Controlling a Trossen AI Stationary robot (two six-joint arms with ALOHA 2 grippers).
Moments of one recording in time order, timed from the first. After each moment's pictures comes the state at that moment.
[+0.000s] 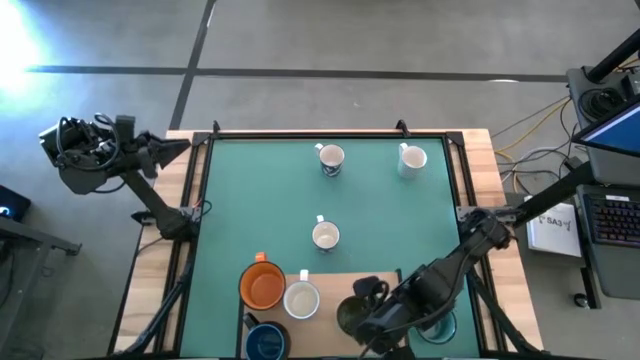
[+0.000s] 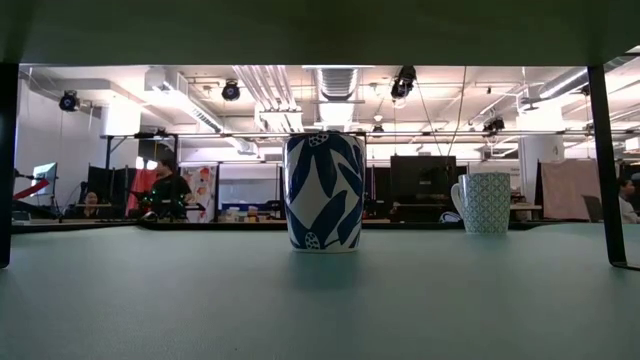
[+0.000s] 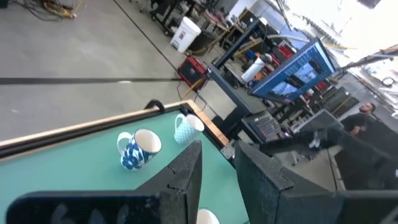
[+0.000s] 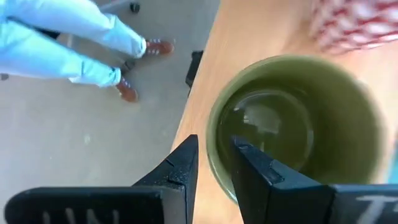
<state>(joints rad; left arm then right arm) -0.88 0.71 1.52 -1.47 -1.26 -1.34 0.65 2.05 2.36 -1.33 -0.06 0.34</state>
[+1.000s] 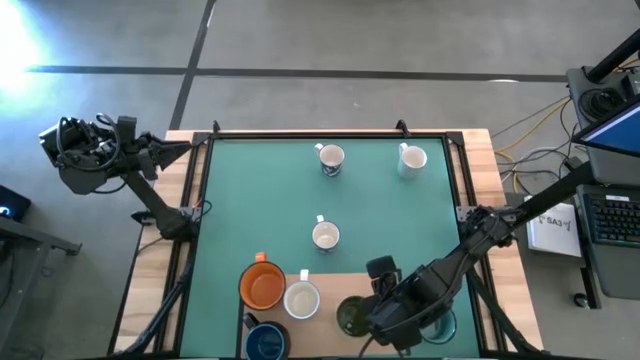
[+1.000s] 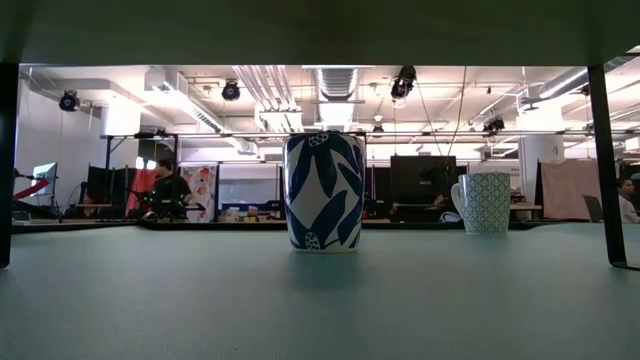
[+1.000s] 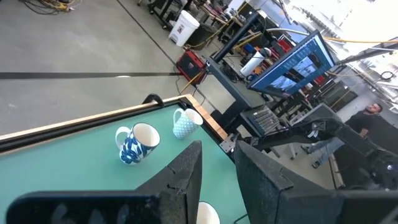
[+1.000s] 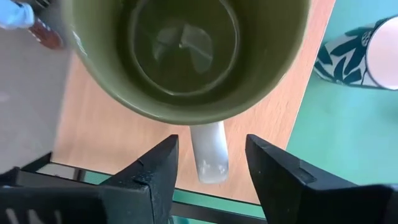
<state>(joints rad) -0.87 0.72 1.52 -1.47 -1.24 -1.34 0.65 2.02 2.25 -1.57 0.09 0.33</state>
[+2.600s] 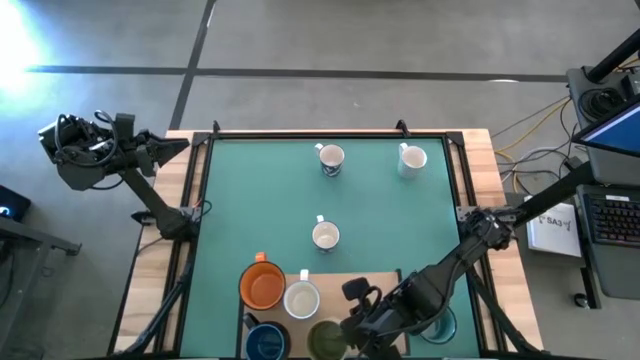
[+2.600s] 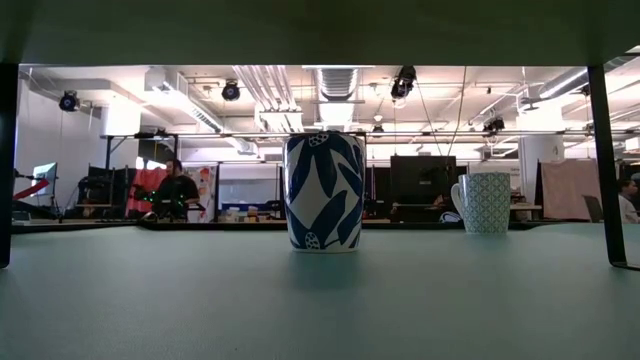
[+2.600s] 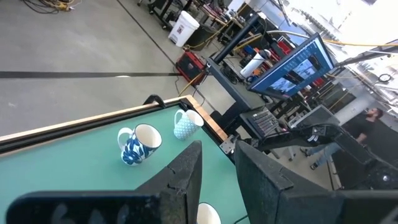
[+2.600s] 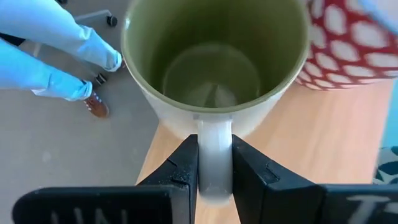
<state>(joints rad) -0.87 0.69 1.52 -1.49 -1.24 -1.34 0.65 2.05 2.21 -1.16 0.05 0.26</state>
